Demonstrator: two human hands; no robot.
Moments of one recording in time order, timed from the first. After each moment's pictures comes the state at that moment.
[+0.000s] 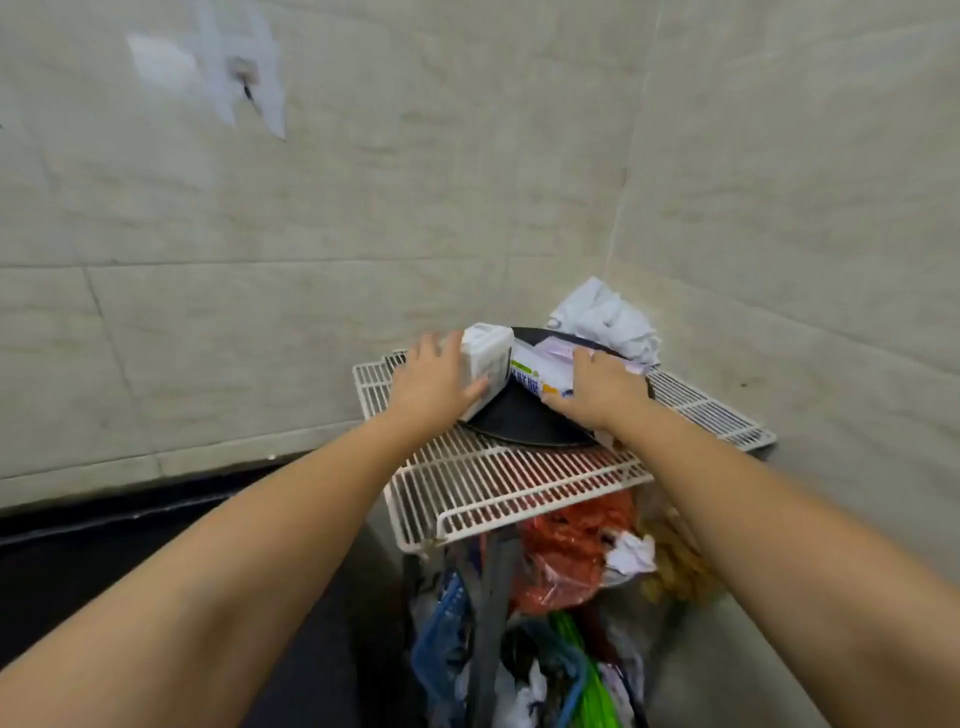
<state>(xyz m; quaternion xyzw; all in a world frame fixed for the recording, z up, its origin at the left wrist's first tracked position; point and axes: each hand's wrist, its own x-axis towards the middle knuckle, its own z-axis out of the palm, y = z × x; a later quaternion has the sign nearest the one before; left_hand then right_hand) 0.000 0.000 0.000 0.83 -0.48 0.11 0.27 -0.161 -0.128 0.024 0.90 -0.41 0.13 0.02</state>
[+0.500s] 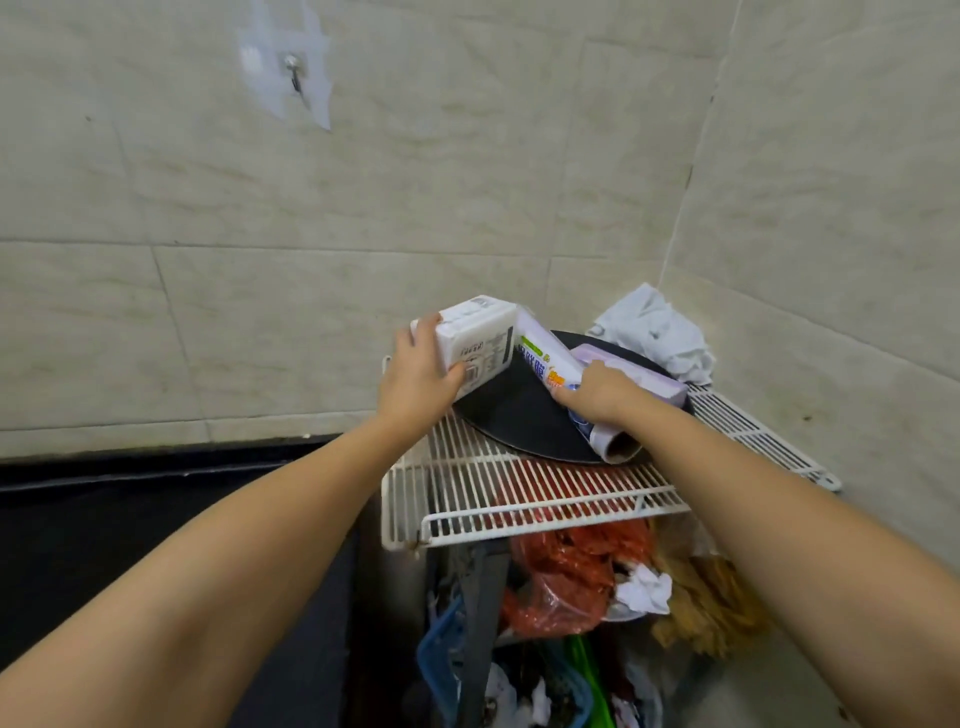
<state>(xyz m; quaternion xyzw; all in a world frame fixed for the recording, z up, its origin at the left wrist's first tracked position) 0.001 0.008 -0.009 0.82 -0.34 0.12 0.44 -0.138 -0.152 0.026 0.91 -0.38 0.08 -0.17</state>
